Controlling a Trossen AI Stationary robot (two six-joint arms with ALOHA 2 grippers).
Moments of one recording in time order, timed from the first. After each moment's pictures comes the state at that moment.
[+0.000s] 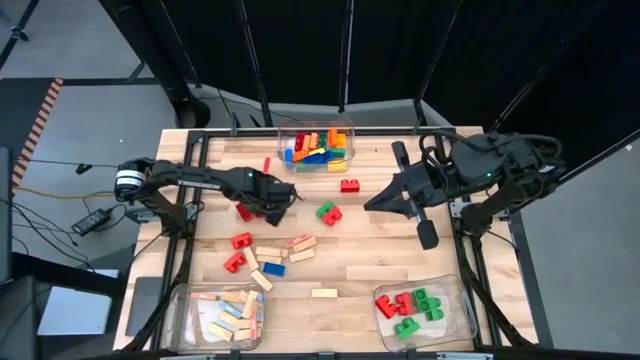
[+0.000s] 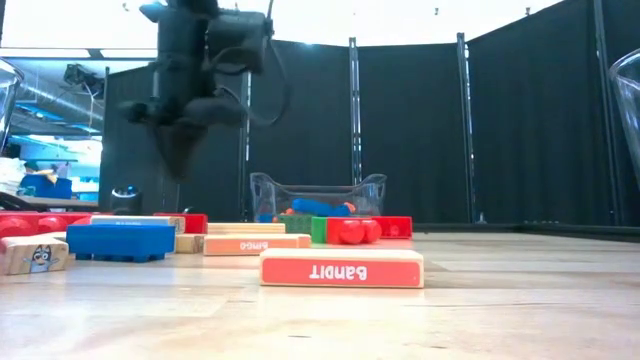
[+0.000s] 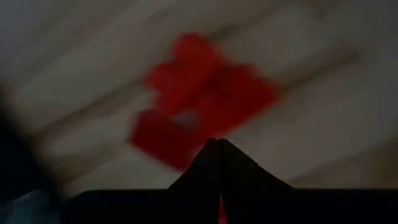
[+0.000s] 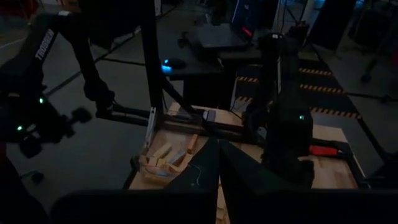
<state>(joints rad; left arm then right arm) 0.09 1.56 1.11 -1.13 -0.21 -0.97 0.32 1.51 2.16 -0.96 0.11 0.02</state>
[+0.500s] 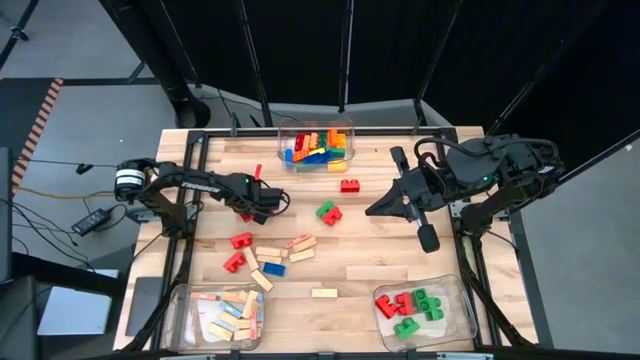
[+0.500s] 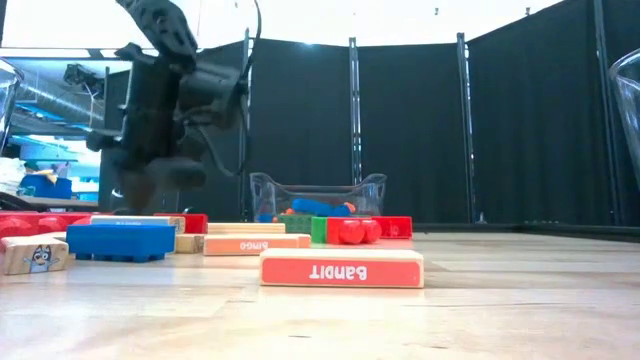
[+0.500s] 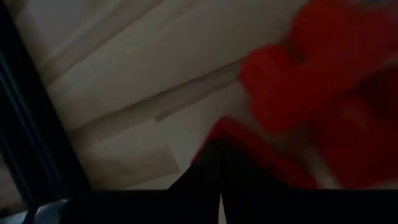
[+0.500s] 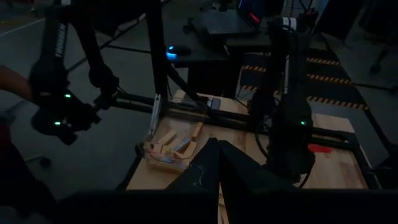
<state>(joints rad) 0.15 1.56 0.85 -1.02 -0.33 -1.00 0.33 1.52 2.16 -1.01 0.09 0.02</state>
